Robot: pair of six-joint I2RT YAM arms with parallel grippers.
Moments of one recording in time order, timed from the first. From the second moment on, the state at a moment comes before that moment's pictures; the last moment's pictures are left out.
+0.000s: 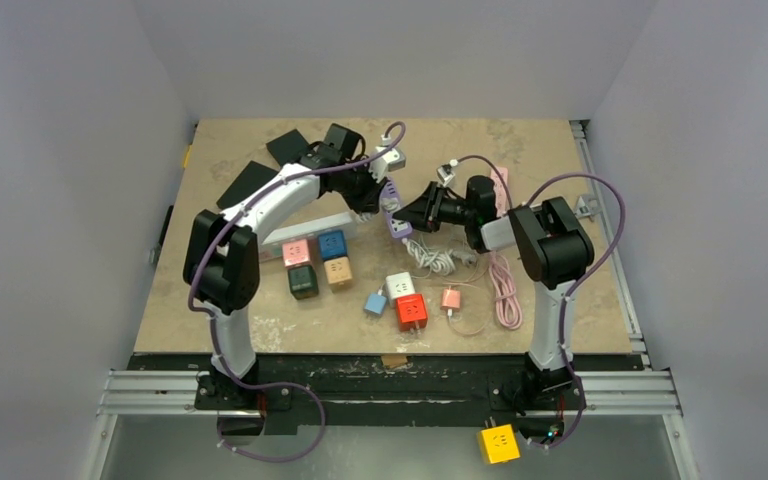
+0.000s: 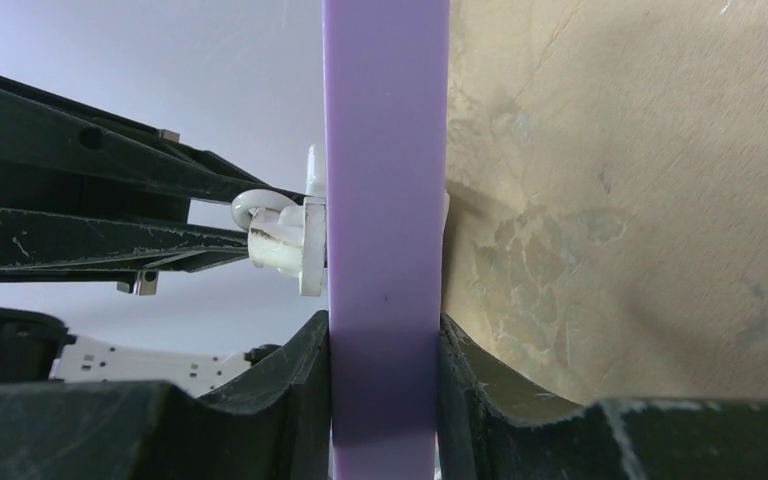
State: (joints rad) left arm -0.48 1.91 1.62 -0.64 0.44 0.42; right arm 0.29 2.10 0.95 0.97 -0.95 1.18
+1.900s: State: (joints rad) left arm -0.42 2.12 1.78 -0.63 0.31 0.37; right arm 0.34 1.78 1.42 -0.27 -0.05 0.48
